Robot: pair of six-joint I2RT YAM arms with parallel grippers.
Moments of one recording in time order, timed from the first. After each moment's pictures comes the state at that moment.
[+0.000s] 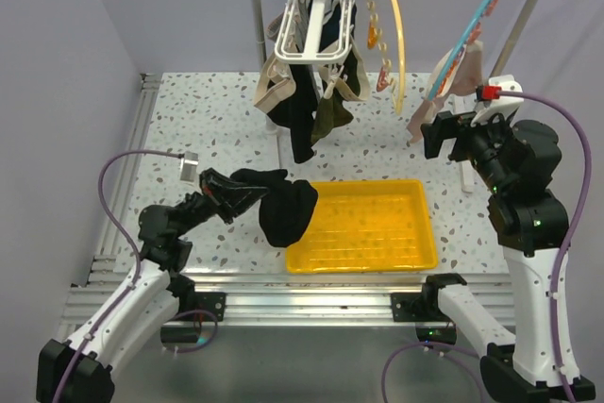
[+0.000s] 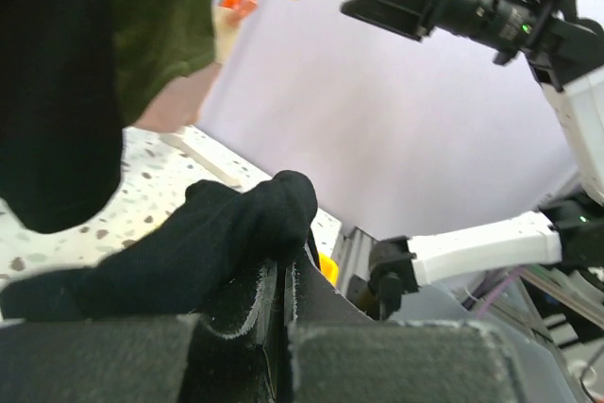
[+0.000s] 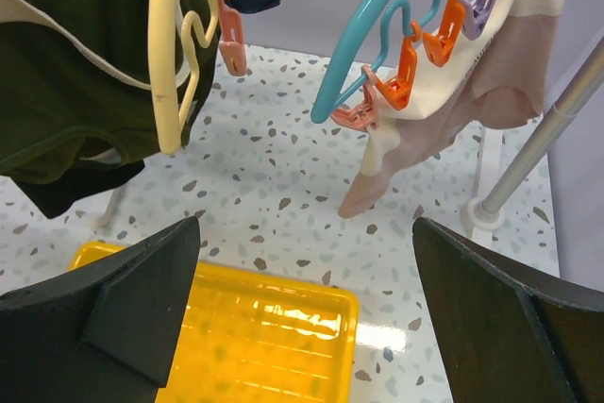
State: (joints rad) left arm -0.34 0.62 0.29 0.75 0.67 -0.83; right arm 0.10 0.84 1.35 -0.68 -0.10 -0.03
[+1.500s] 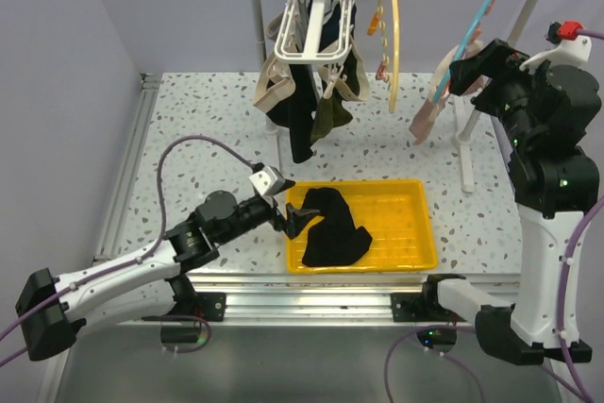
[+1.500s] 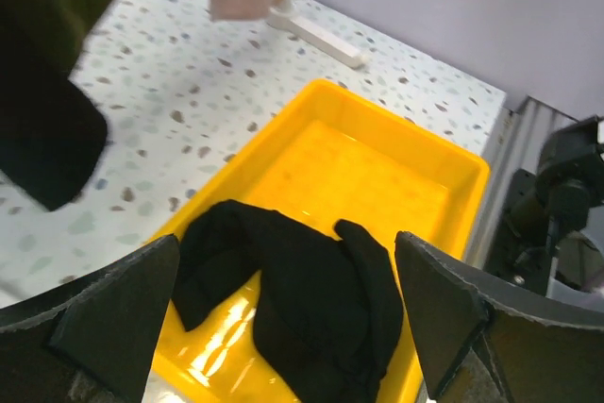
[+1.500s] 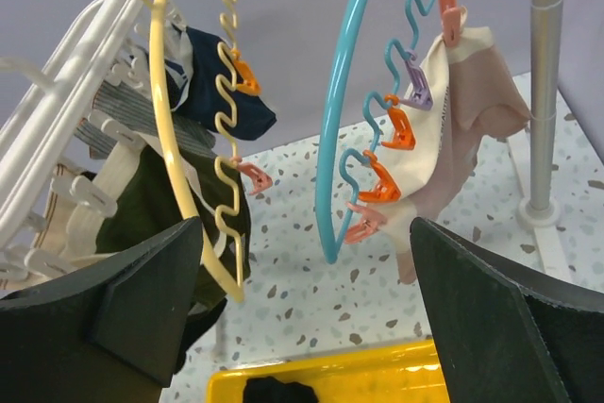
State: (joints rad) left arm -0.97 0.91 0.55 0.30 0.04 -0.17; right arm 0.03 1.08 1.77 -0.78 0.06 0.39
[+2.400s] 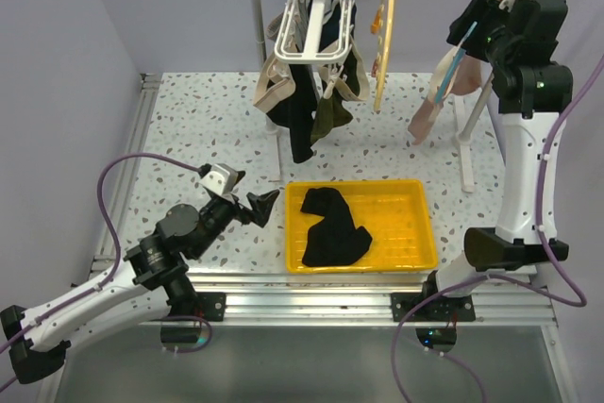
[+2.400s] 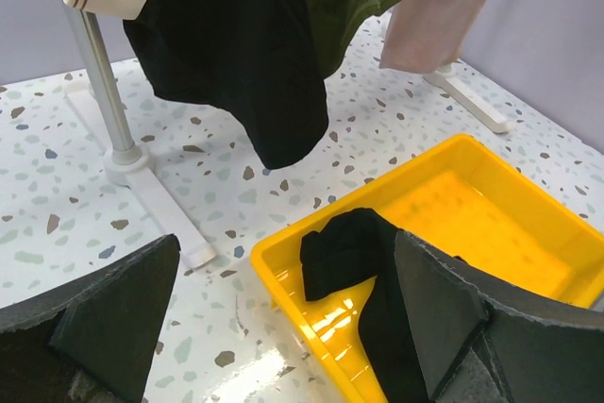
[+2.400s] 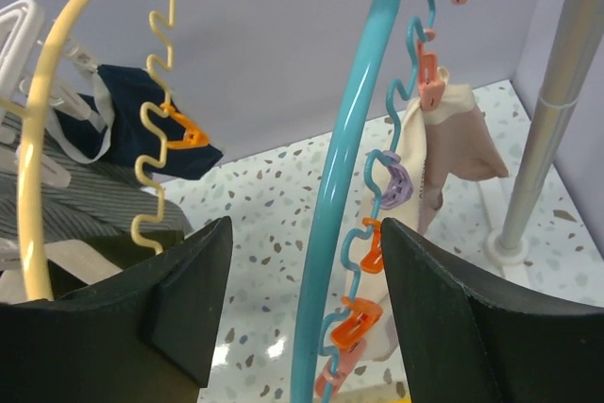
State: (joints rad) left arm -0.97 0.56 0.55 0.00 -0.38 -0.15; right arm 0.01 1.58 2.26 -0.89 0.11 0.33
